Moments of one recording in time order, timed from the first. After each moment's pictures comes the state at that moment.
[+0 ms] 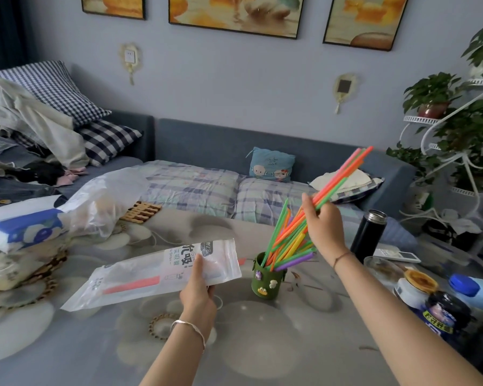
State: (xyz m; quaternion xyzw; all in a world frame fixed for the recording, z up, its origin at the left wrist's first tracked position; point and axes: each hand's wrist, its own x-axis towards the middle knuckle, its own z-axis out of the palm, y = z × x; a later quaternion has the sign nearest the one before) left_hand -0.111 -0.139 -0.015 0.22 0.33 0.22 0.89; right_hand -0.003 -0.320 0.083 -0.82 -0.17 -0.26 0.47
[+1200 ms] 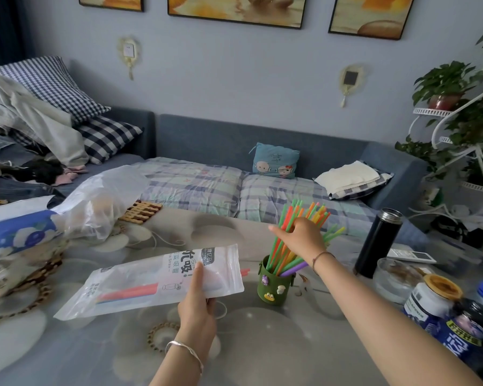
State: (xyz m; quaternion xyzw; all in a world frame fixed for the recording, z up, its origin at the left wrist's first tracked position) left_hand -0.107 -0.133 -0.030 0.27 0.31 0.22 0.88; right_hand 0.043 -0.283 0.036 -0.94 -0.13 -0.09 0.30
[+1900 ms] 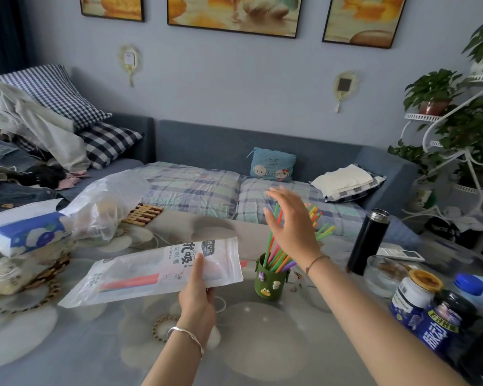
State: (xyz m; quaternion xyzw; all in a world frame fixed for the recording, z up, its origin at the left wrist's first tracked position) left_hand -0.122 -0.137 -0.008 0.26 0.30 0.22 0.89; right_hand -0.005 -0.277 0.065 -0.82 -0.34 -0.35 0.29
